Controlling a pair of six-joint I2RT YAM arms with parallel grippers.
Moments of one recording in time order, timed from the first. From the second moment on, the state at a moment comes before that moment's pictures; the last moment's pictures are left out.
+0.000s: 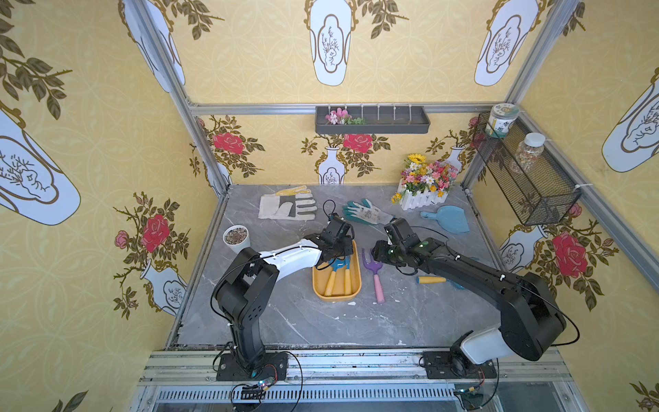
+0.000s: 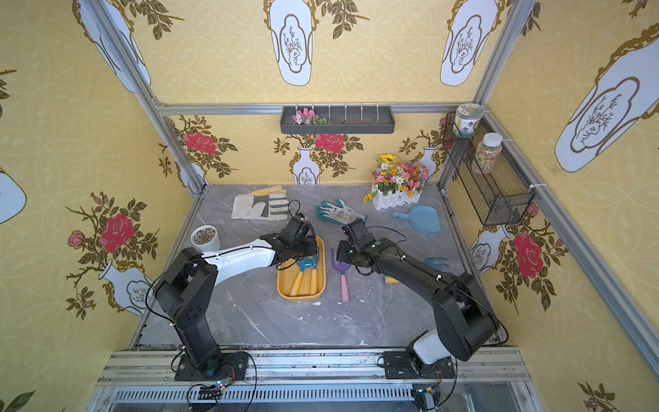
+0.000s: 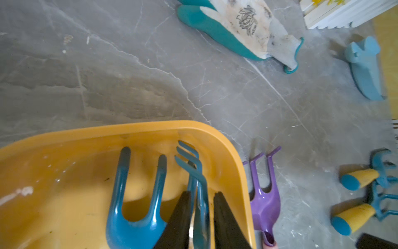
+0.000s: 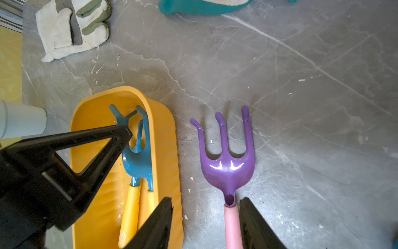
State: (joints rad) left arm -0.69 1.82 1.17 -0.25 -0.08 -0.69; right arm 0.56 1.48 0.97 -0.43 -0.03 0.70
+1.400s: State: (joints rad) left arm -0.69 1.61 1.09 -0.36 -0.34 -0.72; right arm 0.71 1.61 0.87 -0.52 0.03 0.70
